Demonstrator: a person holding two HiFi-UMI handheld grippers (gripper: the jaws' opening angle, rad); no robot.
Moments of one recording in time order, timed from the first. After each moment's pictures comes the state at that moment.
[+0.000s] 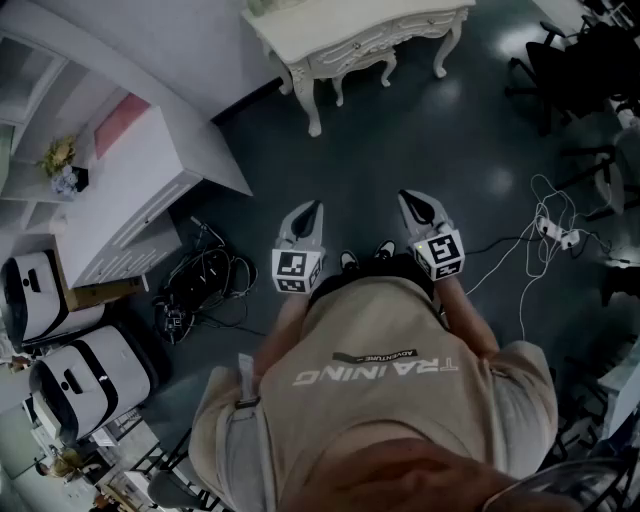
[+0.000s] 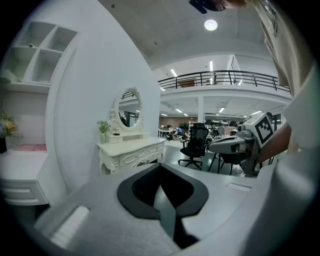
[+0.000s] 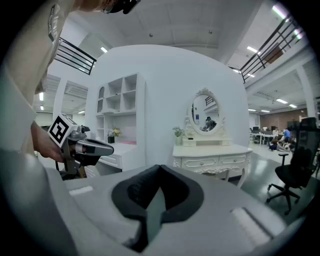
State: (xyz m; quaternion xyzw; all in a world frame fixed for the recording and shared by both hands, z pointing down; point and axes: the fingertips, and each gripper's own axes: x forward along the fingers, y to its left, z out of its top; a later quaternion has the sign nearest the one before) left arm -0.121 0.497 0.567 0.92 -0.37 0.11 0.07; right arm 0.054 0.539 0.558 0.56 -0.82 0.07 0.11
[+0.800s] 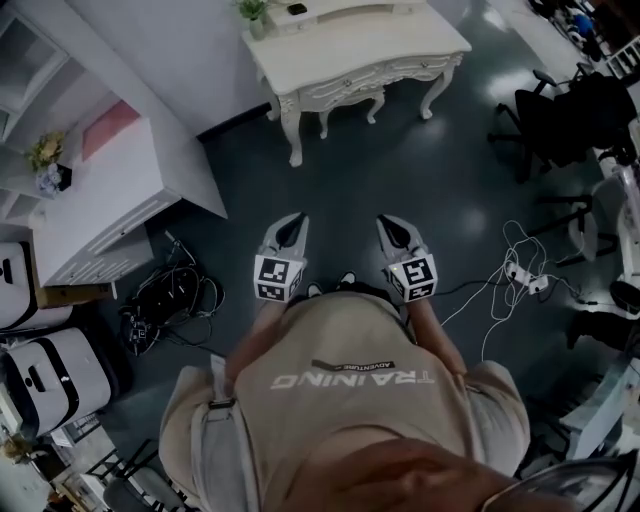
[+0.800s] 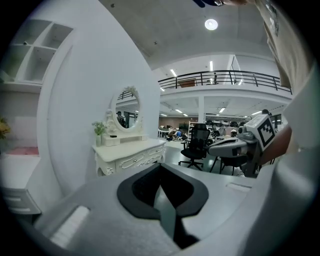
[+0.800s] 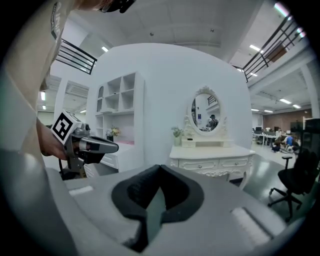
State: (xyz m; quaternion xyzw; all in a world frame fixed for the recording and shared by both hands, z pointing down) left arm -0.080 0.449 0.551 0.92 -0.37 0.12 0.07; right arm 0.081 0.496 0.553 0.55 -0.82 0.08 0.11
